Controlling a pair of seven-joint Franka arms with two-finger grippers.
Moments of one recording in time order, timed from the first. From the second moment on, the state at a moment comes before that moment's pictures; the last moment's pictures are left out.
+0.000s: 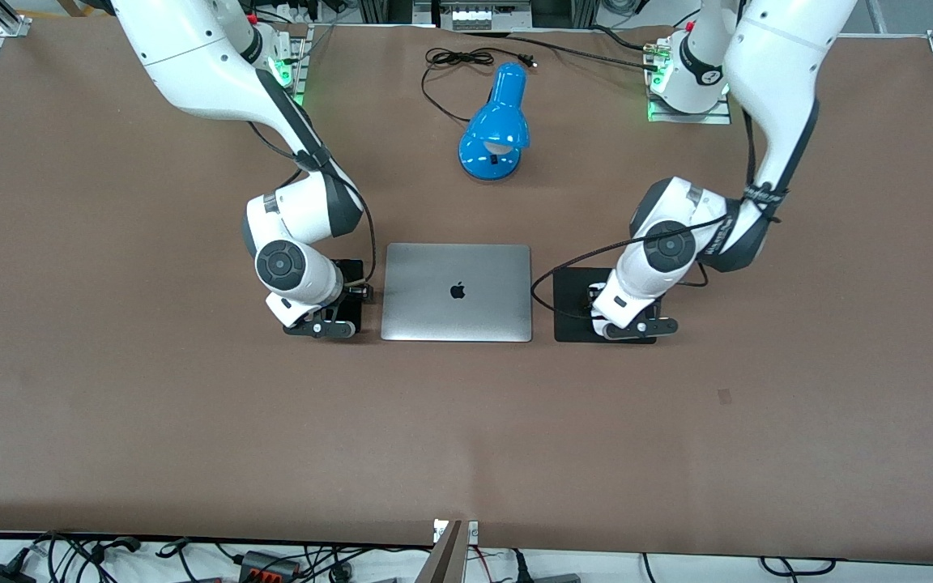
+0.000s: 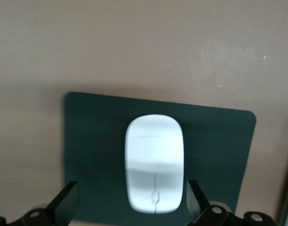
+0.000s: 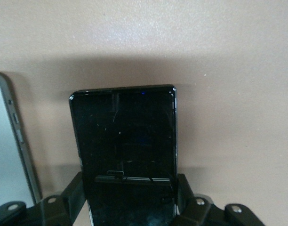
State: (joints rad) left arm -0.19 0.51 -0.19 -1.86 0.13 2.24 -0.58; right arm 0.42 0.65 0.01 -1.80 0.08 2.29 0.42
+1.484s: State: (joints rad) left arm 0.07 0.43 -0.18 -1.25 0.08 1.49 -0.26; right arm 0.24 0.36 -0.01 -1.42 0.02 1.81 0.33
